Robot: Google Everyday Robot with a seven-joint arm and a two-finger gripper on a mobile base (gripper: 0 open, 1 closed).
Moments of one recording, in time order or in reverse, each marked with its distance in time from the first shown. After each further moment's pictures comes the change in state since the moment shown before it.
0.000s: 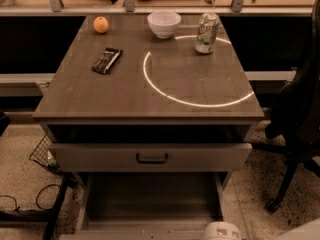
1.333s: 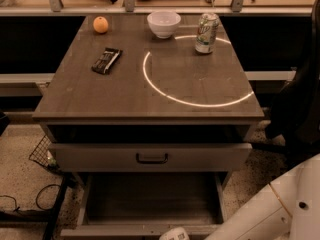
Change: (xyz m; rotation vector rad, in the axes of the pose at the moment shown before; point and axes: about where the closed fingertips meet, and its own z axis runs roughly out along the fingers) arm -0.052 -0.037 0.106 0.069 0.065 -0.151
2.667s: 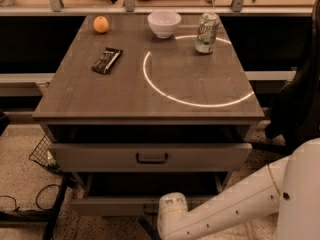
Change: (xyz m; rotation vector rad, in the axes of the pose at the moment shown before) arm 0.019 -0.096 -0.001 0.044 0.031 0.052
